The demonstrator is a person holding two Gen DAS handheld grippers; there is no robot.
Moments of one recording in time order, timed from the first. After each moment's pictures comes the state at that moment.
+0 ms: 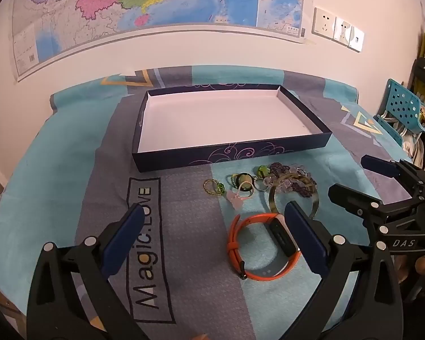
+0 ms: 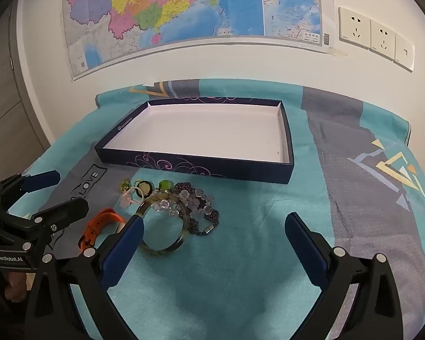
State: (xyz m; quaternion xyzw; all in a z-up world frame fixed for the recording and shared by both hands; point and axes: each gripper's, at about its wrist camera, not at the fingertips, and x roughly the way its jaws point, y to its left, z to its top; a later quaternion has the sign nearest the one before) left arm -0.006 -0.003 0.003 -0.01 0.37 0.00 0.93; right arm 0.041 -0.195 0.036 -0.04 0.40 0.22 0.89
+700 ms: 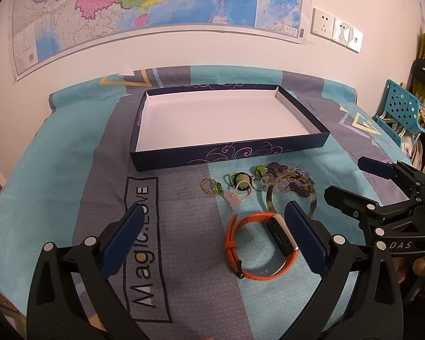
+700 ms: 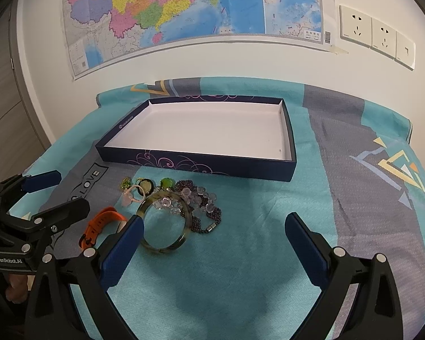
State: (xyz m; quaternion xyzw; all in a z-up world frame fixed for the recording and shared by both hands) left arm -0.007 -0.004 0.003 -0.02 0.37 0.00 0.93; right arm 0.040 -0.194 0.036 -0.03 0.41 0.22 0.89
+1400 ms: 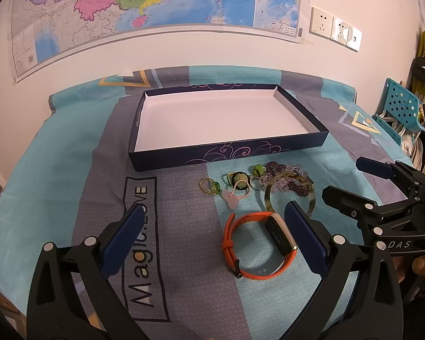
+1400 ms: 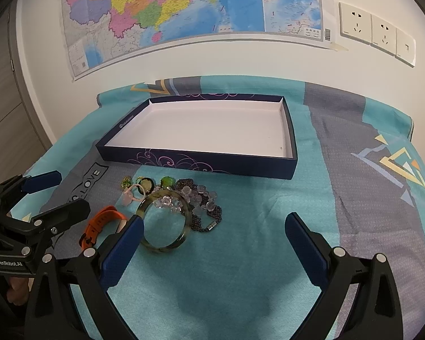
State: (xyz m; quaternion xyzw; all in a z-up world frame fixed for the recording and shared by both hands) left arm -0.008 -0.006 0.001 -0.01 0.37 0.00 0.93; right arm 0.041 -0.195 0.034 -0.03 0.41 0.22 0.88
